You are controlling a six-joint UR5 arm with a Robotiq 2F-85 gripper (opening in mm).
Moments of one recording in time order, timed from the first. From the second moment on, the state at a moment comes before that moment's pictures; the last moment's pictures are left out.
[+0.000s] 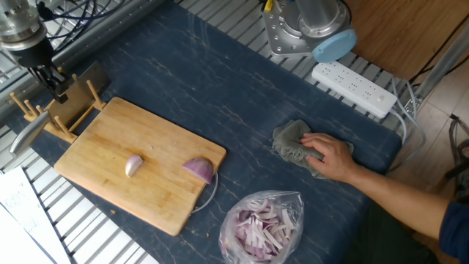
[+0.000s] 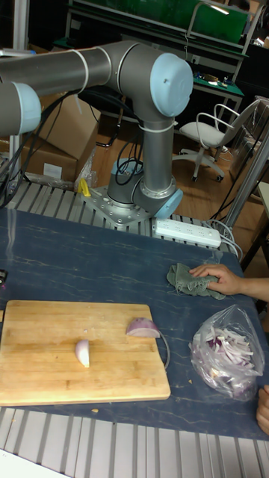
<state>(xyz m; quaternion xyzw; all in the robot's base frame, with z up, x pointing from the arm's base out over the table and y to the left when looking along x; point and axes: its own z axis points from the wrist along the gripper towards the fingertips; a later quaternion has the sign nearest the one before) 0.648 -0.265 0.084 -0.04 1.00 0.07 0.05</state>
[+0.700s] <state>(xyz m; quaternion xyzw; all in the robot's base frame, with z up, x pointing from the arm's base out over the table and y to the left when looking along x) 0.639 -0.262 0.074 -0.04 0.99 0.08 0.04</state>
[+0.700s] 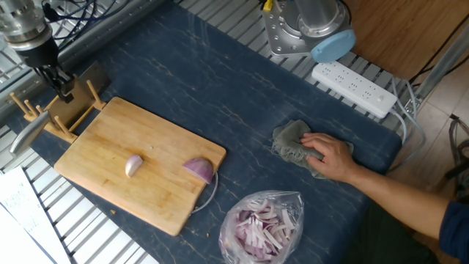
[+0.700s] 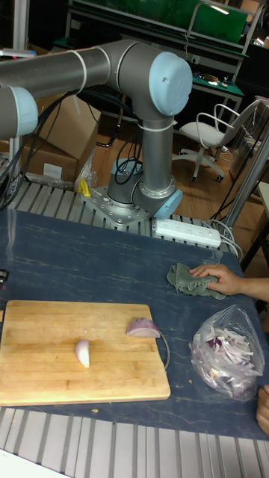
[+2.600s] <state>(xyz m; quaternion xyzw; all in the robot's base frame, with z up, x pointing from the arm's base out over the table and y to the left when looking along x) 0.635 -0.261 0.068 -0.06 1.00 0.08 0.02</state>
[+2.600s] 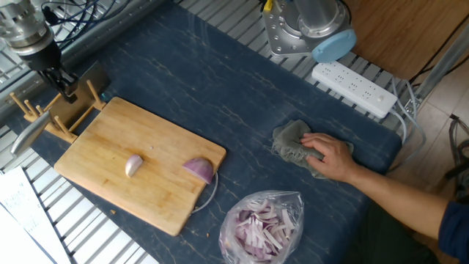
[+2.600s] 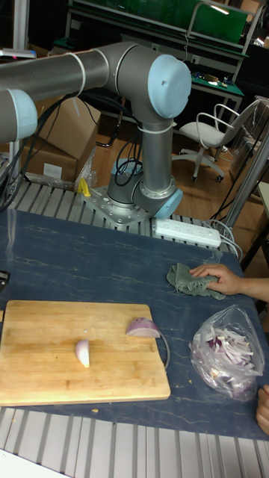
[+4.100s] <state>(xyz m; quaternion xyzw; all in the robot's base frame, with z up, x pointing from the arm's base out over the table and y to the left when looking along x) 0.630 -0.231 0.176 -0.10 0.99 -0.05 0.01</state>
